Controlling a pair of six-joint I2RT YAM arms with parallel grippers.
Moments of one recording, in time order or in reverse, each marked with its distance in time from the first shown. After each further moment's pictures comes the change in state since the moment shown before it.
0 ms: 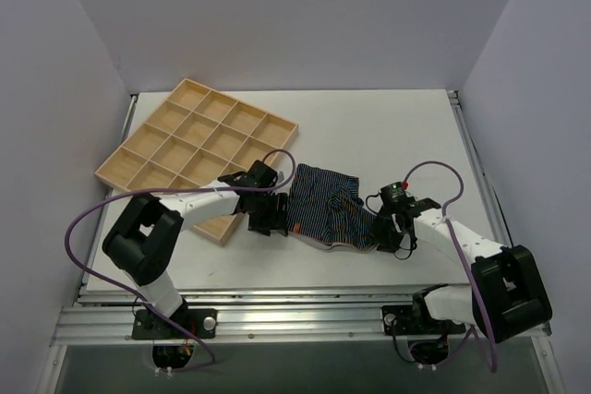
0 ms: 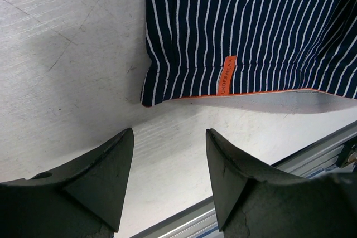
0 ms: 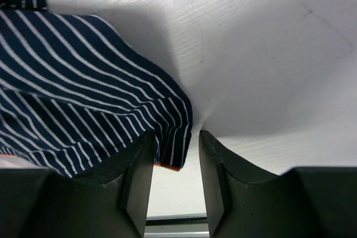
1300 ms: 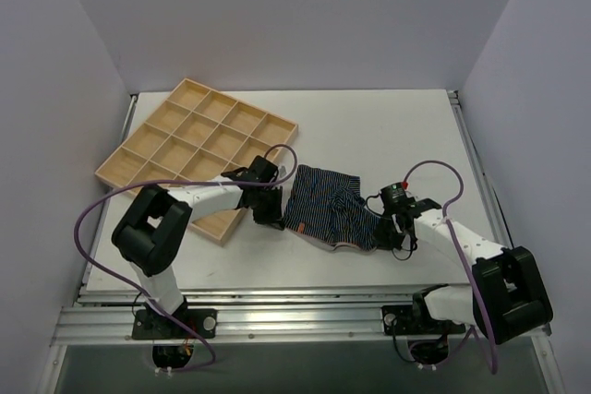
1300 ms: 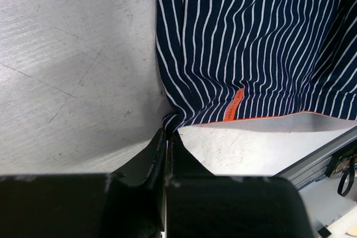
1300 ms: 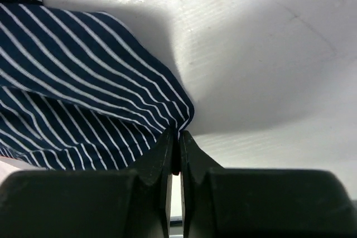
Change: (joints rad) left arm 0.029 0.076 0.037 0.080 0.042 0.008; right arm 0.000 0.013 -0.011 0.012 0.024 -0.026
